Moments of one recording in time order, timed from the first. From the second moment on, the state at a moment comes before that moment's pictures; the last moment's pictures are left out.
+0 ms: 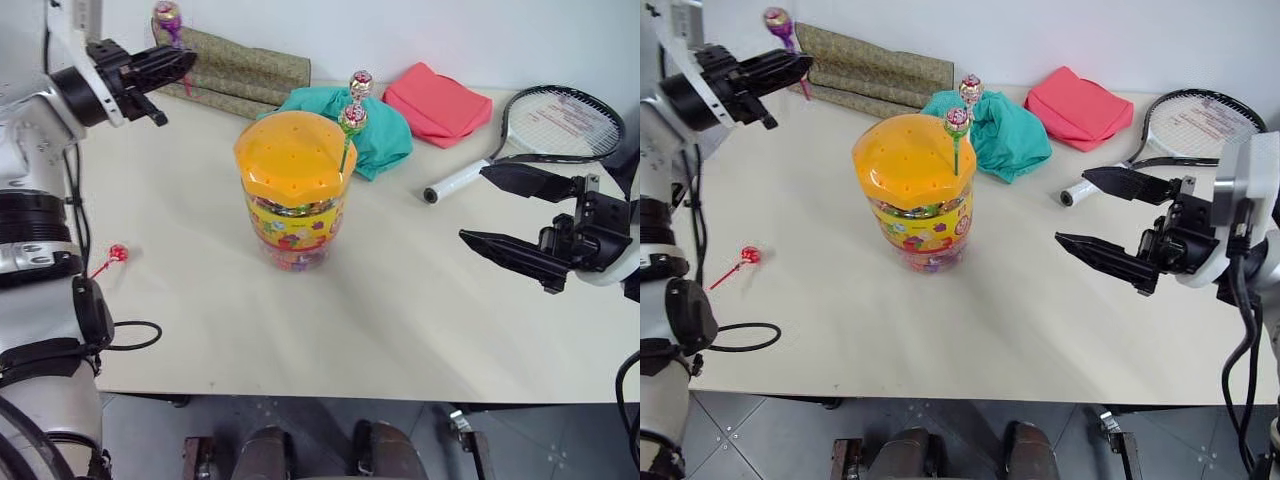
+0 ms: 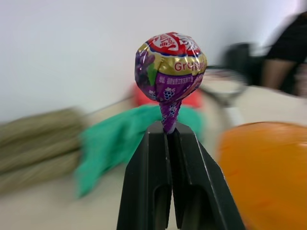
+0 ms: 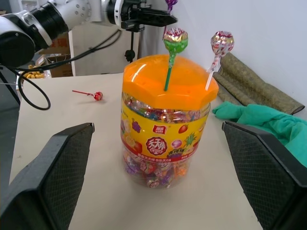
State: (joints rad) left arm -1.23 0.79 0.19 0.63 -0.34 0.50 -0.92; right arm -0.33 -0.90 -0.45 -0.44 0.98 0.59 0.96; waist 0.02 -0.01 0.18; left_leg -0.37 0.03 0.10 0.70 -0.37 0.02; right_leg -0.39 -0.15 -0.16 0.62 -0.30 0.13
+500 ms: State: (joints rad) left arm -0.80 0.86 0.11 0.47 -0.25 0.72 -0.83; right arm -0.41 -0.90 -0.37 -0.38 0.96 0.59 1.02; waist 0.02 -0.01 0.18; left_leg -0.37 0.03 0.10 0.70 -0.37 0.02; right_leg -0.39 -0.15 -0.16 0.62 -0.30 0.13
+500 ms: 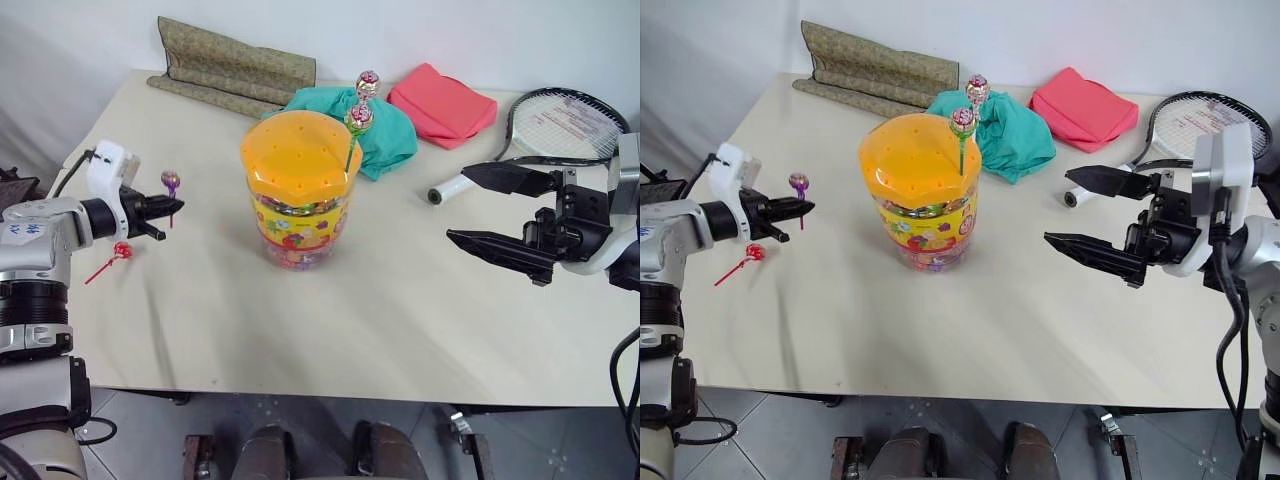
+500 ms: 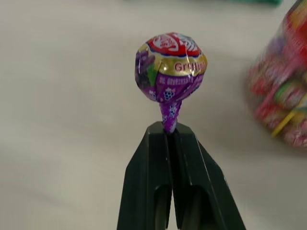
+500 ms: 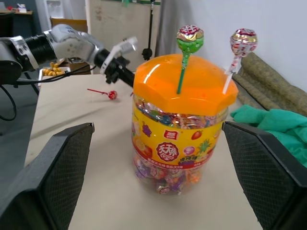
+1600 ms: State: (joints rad) left arm -0.68 0.98 0.37 0.13 -0.50 0.76 -1.07; right arm -0.59 -0.88 -0.25 -0.33 0.93 0.68 0.91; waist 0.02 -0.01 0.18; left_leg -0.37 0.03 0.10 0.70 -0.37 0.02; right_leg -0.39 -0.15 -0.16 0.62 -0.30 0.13
